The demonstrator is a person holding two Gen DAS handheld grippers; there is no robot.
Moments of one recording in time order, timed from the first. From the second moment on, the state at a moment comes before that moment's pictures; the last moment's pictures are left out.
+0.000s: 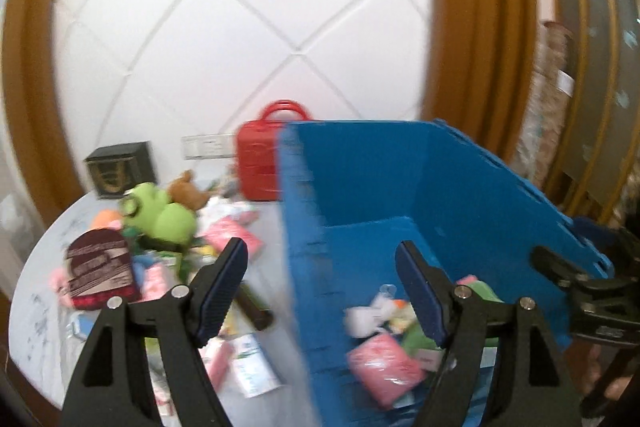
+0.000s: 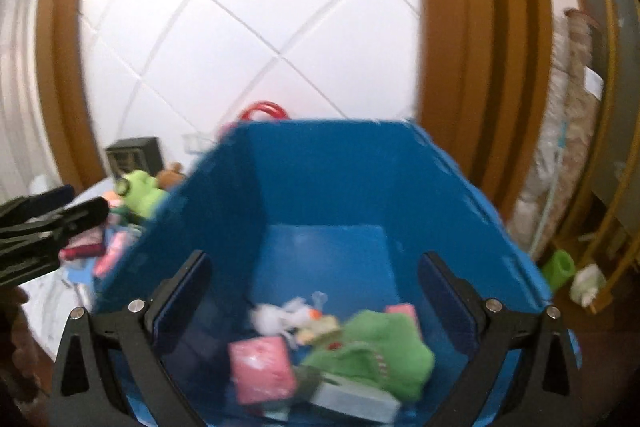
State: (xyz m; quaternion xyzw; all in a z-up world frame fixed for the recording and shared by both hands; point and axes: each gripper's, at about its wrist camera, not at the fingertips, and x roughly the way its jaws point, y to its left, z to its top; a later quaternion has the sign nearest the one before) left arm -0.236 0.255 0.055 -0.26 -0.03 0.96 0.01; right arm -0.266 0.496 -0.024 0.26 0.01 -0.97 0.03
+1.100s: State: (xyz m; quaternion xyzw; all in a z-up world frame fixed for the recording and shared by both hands) left arm -0.302 -0.230 -0.132 -0.44 -0.11 0.89 -0.07; right arm -0.416 0.117 -0.142 0.41 -0.01 -0.90 0.11
